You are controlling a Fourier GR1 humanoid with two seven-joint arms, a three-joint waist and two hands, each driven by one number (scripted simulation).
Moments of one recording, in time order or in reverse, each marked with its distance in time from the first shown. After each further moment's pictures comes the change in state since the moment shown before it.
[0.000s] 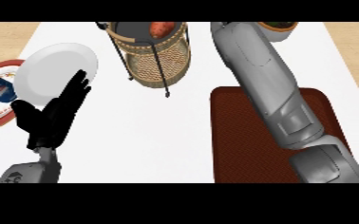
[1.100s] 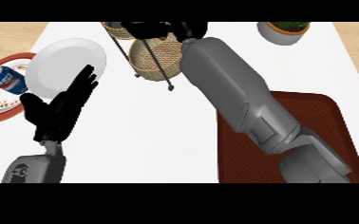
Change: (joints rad) left arm -0.050 0.005 -0.028 0.025 0.007 -0.011 0.002; right arm -0.063 0.055 0.377 0.127 0.436 0.165 0.339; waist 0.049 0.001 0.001
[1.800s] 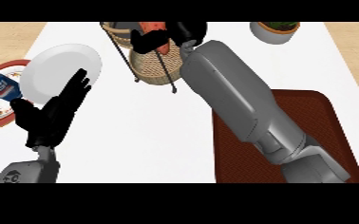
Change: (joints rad) left arm 0.040 0.019 0.014 -0.019 0.016 0.007 -0.001; right arm 0.095 -0.009 -0.041 -0.254 0.144 0.283 0.141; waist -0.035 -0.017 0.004
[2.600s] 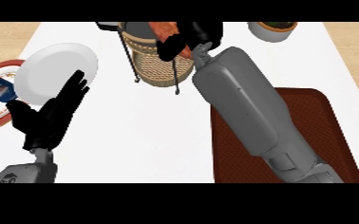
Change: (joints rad) left arm 0.016 0.012 -0.005 -0.015 0.014 0.019 0.006; right arm 0.145 0.006 -0.124 -0.336 0.128 0.248 0.060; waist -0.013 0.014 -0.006
